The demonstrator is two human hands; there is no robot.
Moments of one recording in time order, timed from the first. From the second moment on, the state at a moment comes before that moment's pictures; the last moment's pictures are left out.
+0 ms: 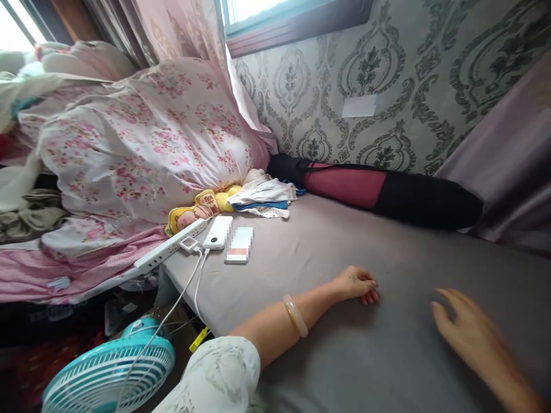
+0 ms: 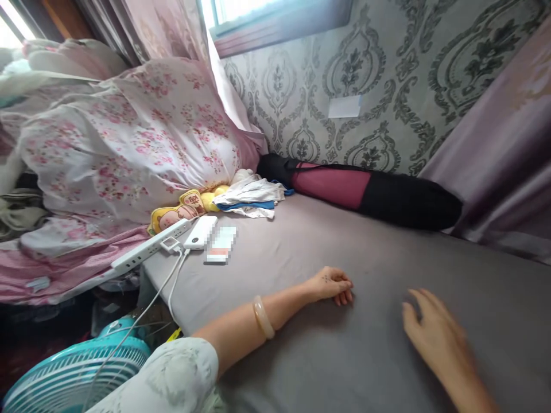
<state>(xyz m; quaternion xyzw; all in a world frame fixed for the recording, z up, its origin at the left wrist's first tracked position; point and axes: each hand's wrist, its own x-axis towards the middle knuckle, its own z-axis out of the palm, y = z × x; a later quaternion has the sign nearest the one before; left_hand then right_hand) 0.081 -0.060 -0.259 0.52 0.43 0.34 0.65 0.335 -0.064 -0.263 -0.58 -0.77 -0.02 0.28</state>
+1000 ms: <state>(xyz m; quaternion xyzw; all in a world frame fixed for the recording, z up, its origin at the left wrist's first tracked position) -0.298 0.014 -0.195 0.41 0.84 0.35 0.05 0.190 -0.064 -0.292 -0.57 -0.80 -0.03 0.18</state>
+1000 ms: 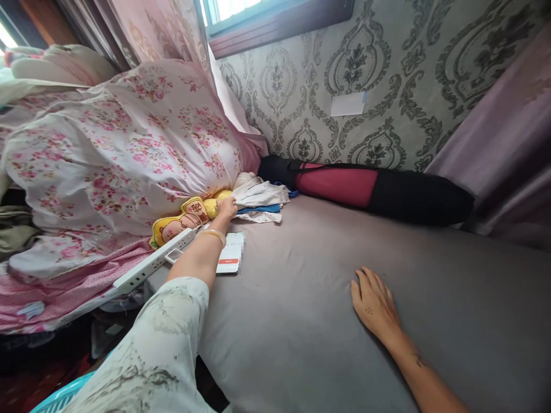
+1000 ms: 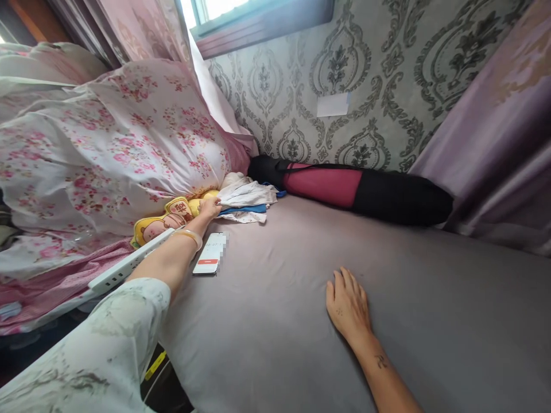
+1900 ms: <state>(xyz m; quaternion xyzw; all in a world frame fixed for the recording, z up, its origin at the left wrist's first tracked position) -0.163 0.048 -0.160 0.53 0.60 0.58 0.14 0.187 -0.068 -0.286 -0.57 -0.80 -0.01 0.18</state>
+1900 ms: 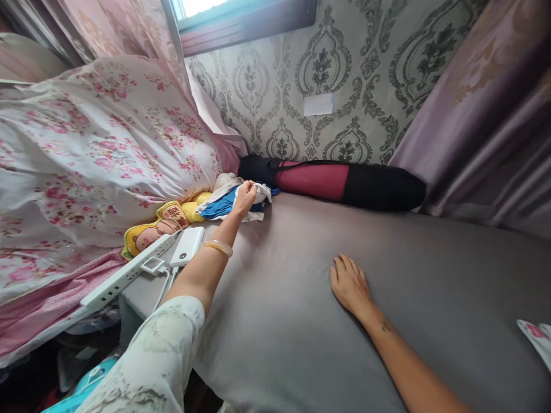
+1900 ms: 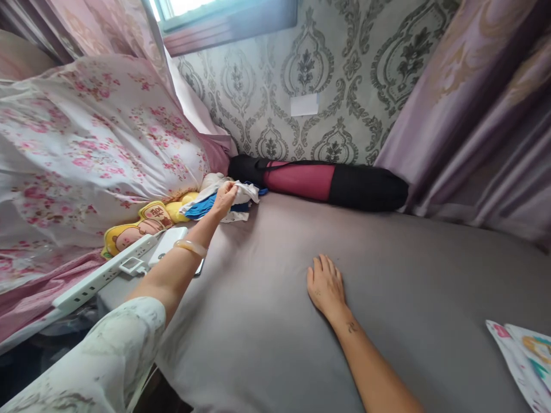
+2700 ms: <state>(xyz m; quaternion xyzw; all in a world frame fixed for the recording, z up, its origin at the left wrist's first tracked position) 0.065 -0.042 -0.173 0.53 0.42 0.47 0.57 0.196 -0.067 -0.257 -0.47 -0.76 0.14 0.42</state>
